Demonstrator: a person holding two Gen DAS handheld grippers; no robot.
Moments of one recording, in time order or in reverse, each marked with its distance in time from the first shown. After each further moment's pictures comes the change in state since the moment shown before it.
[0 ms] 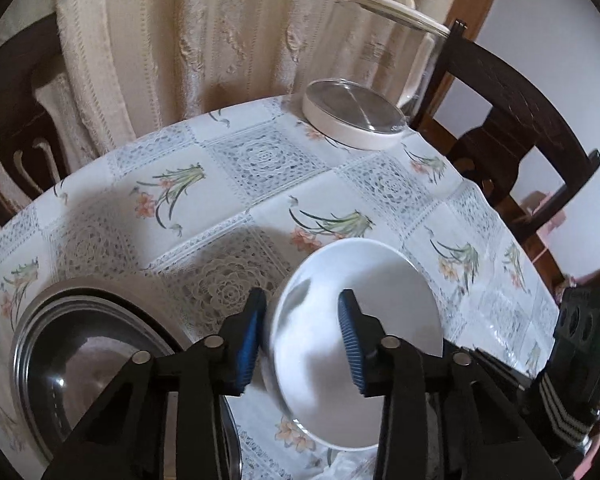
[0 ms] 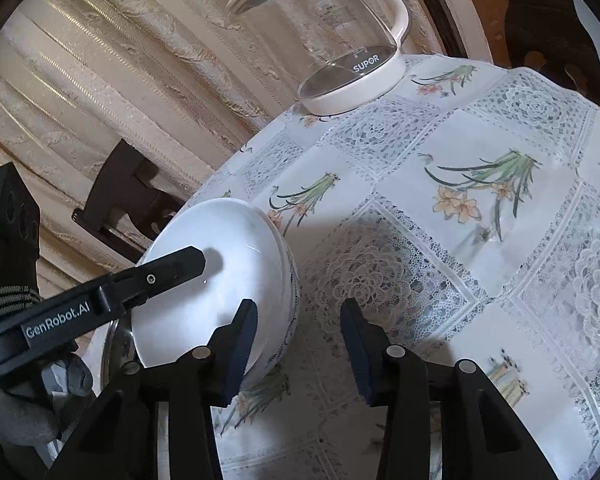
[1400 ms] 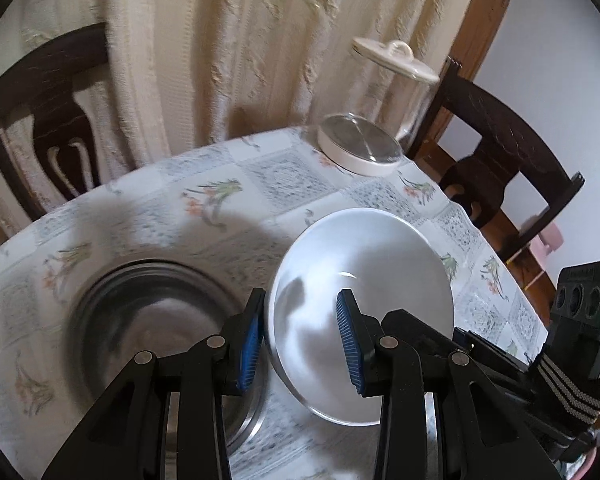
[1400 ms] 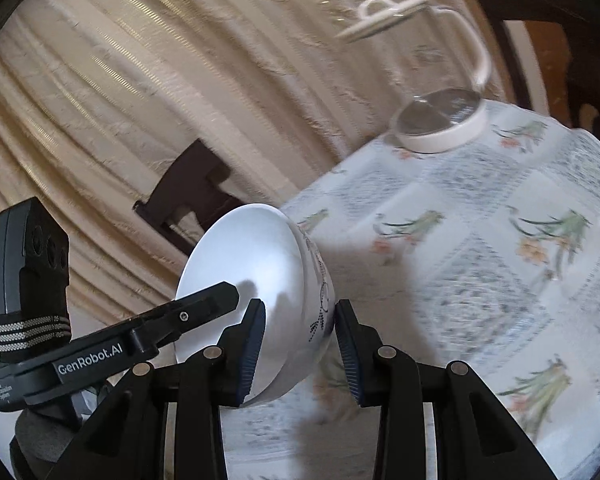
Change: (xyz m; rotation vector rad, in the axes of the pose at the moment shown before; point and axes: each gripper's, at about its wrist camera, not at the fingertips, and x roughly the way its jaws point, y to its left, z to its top) left arm -0.082 0.025 -0.022 -0.086 -0.093 0.014; right arm -0.027 0.071 0.004 -0.126 -0.045 0.166
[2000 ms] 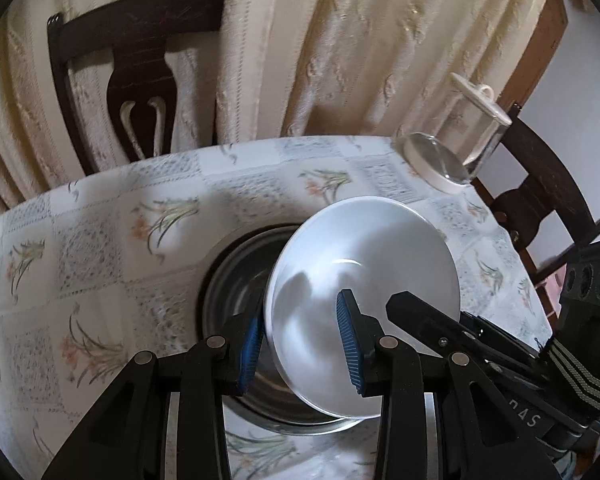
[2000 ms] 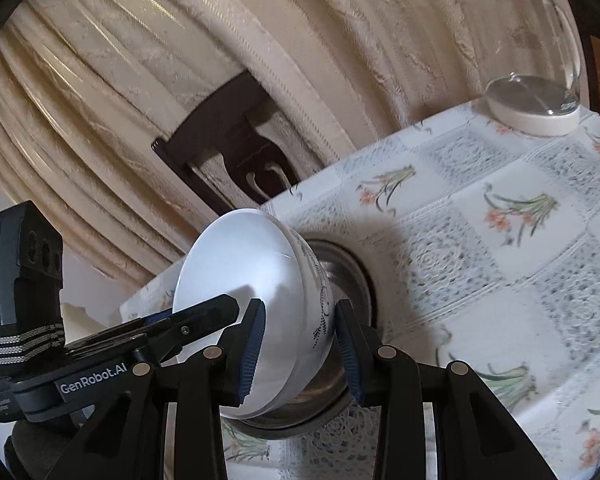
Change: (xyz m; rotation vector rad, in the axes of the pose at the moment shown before) left arm -0.023 0.103 -0.036 -0.162 0.004 0.070; right arm 0.073 0.066 -0.017 -0.122 0.147 0.010
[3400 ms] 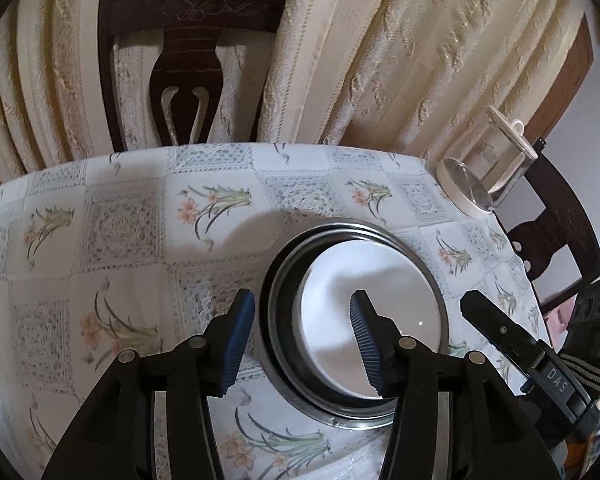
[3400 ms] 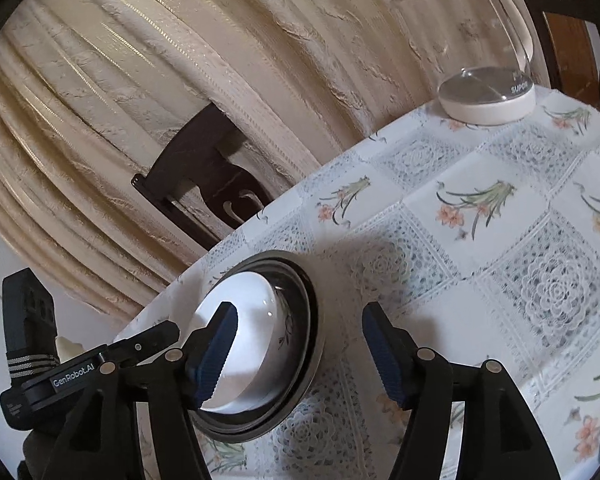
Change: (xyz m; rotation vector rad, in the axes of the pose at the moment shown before) left arm -0.010 0.037 -0.016 -0.125 -0.062 0.028; right arm -0.018 -0.030 -0.008 0.103 -0.096 -0.028
